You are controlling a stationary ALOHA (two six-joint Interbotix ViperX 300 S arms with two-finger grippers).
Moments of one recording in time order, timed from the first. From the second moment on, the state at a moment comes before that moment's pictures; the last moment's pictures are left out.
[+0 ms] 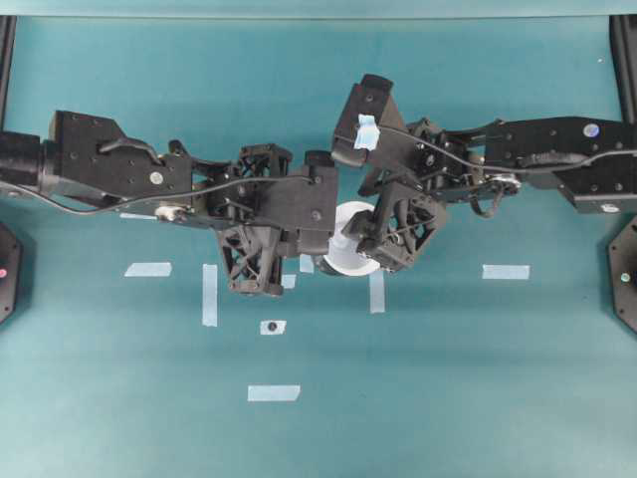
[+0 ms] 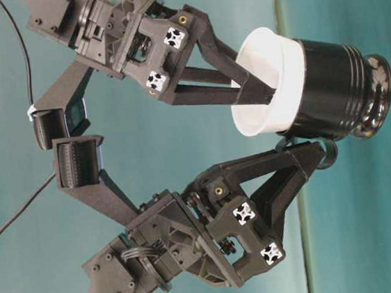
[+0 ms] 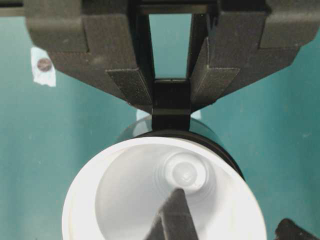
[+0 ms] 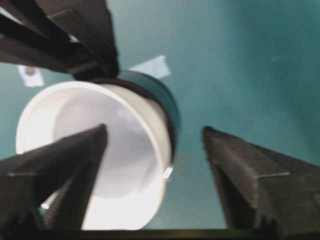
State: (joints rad) left arm 0.07 0.07 0.42 0.02 0.43 0.16; right arm -0.13 -0.06 0.49 0.03 0.55 0.25
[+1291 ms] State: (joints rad) left arm 0.06 0.09 0.65 0.02 -0.05 0.13; right arm -0.13 -0.42 0.71 0.03 0.46 0.33
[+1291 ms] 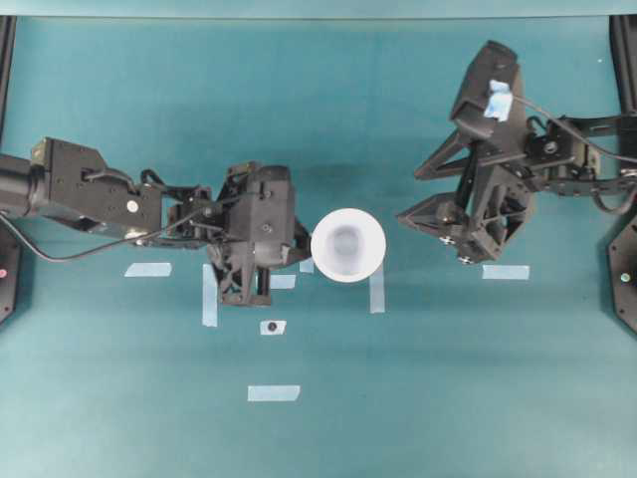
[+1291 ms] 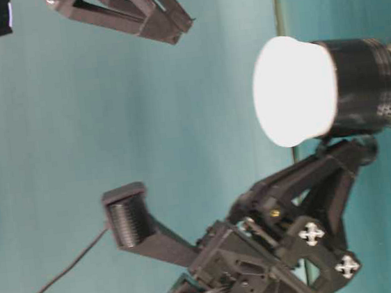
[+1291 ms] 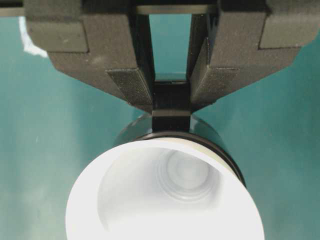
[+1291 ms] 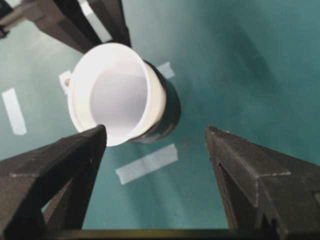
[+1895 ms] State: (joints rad) left arm 0.06 0.12 0.65 0.02 -0.07 0.13; right arm -0.13 -0.43 0.73 0.03 0.46 0.33
